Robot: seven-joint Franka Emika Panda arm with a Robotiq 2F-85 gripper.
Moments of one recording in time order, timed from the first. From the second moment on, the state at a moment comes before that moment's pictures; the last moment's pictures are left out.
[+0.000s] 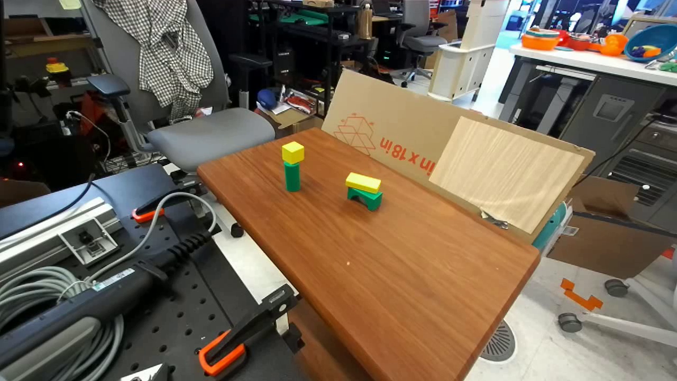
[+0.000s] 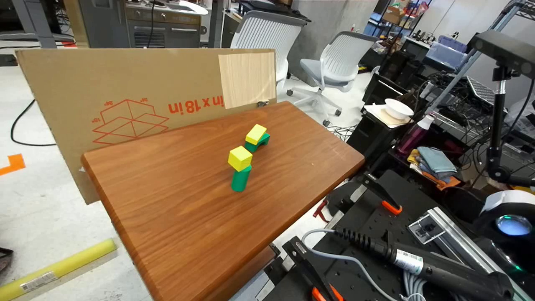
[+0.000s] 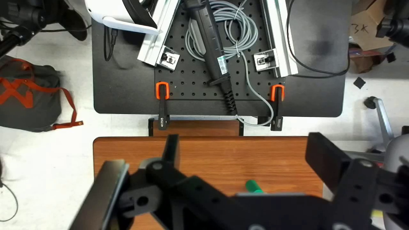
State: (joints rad) arm -0.02 -0.61 -0.09 -2.42 -0.04 1.59 -0.16
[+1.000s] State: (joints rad) arm -0.02 -0.30 -0.13 -2.45 -0.04 2.19 -0.24
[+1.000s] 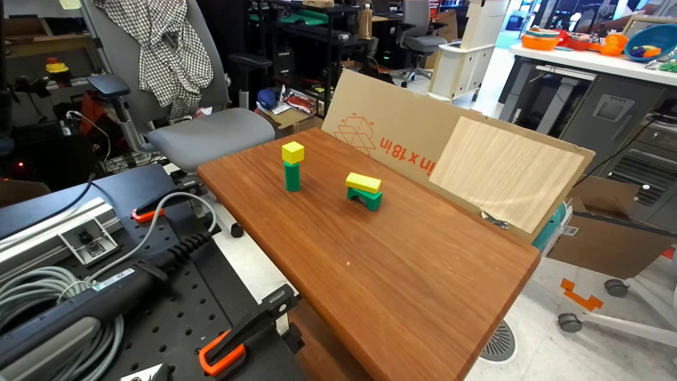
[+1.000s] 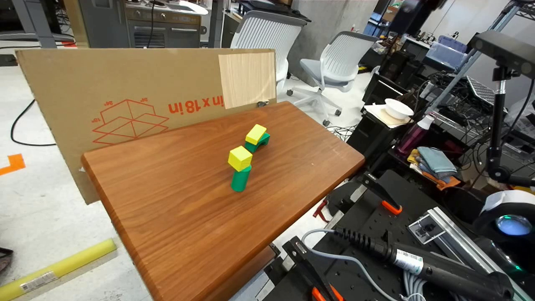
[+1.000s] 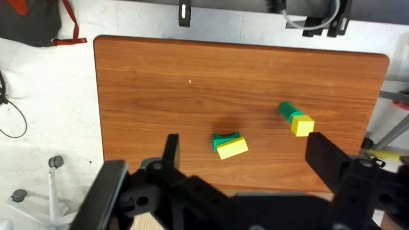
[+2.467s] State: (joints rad) arm -0.01 0.53 -0.04 -2.04 0.16 2.55 0.19
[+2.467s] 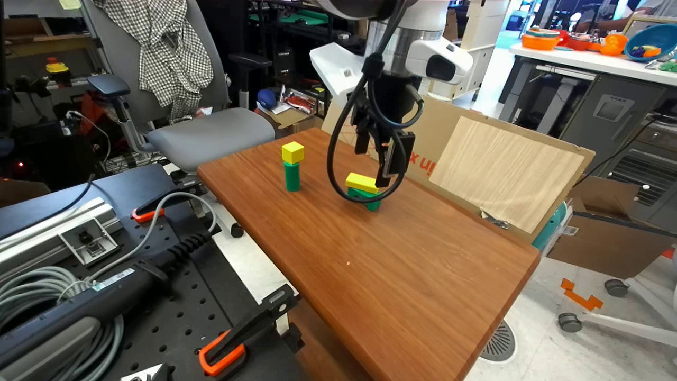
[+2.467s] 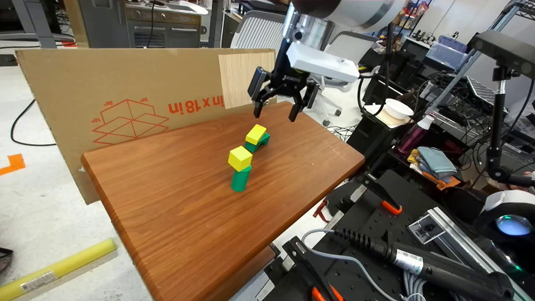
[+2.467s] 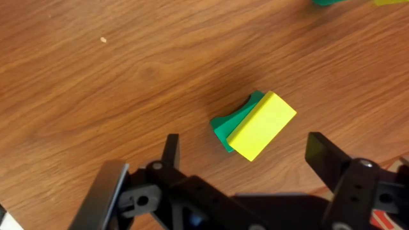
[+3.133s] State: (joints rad) arm 0.00 0.63 -0.02 -1.93 0.19 2.55 0.34
